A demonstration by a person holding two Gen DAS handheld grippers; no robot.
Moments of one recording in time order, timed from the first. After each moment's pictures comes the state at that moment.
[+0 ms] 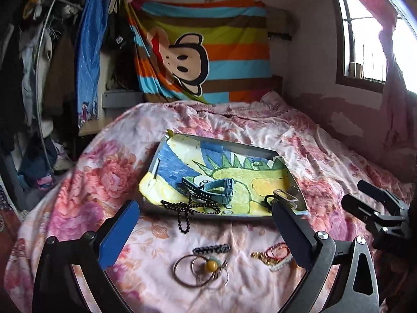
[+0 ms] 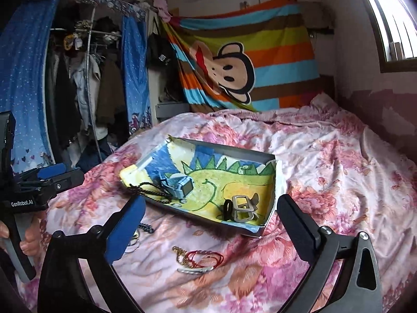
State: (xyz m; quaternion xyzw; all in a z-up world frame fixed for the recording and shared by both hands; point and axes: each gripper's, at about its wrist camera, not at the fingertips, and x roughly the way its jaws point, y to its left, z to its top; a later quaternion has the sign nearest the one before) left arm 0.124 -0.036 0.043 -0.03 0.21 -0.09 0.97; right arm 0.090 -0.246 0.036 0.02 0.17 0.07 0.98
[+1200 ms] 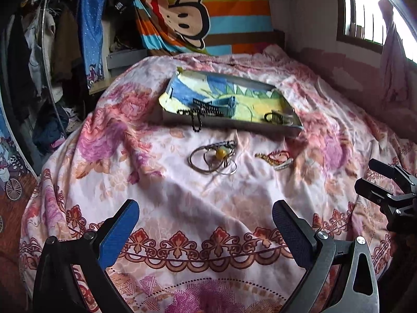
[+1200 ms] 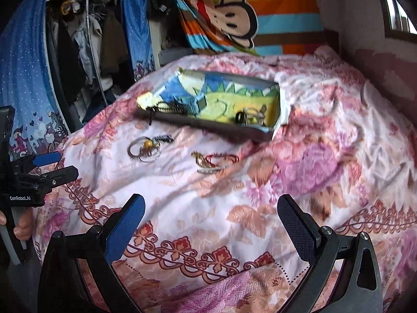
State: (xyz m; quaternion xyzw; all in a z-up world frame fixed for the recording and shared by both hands) left arm 0.031 -0.017 -0.009 0.01 0.35 -0.08 0.93; right arm 0.036 -0.247 -0.026 0.04 0.35 0.08 0.93
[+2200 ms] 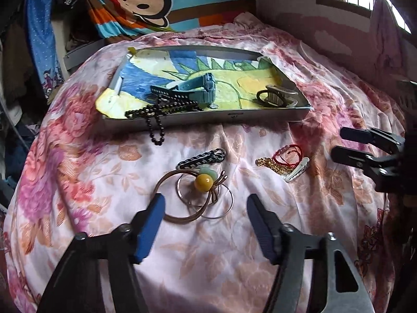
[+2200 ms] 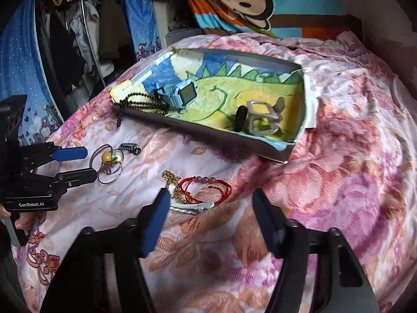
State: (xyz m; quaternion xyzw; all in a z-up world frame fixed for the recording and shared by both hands) left arm 0.151 -0.062 -0.046 0.08 0.40 -0.16 0.90; right arm 0.161 -0.247 -0.062 0.02 0.38 0.14 0.91
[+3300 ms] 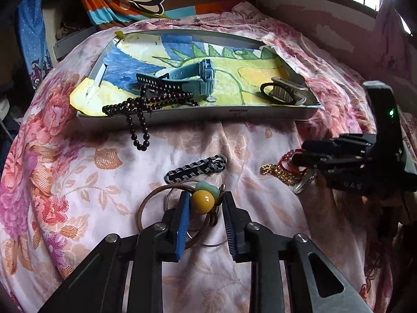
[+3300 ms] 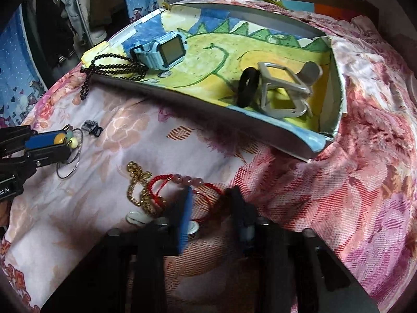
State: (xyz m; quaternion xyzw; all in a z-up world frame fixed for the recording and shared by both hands) left arm 0.187 -0.070 -0.060 0.06 0.43 -0.17 0.88; right arm 0.217 -0.233 -0.105 -0.01 0.46 0.14 0.88
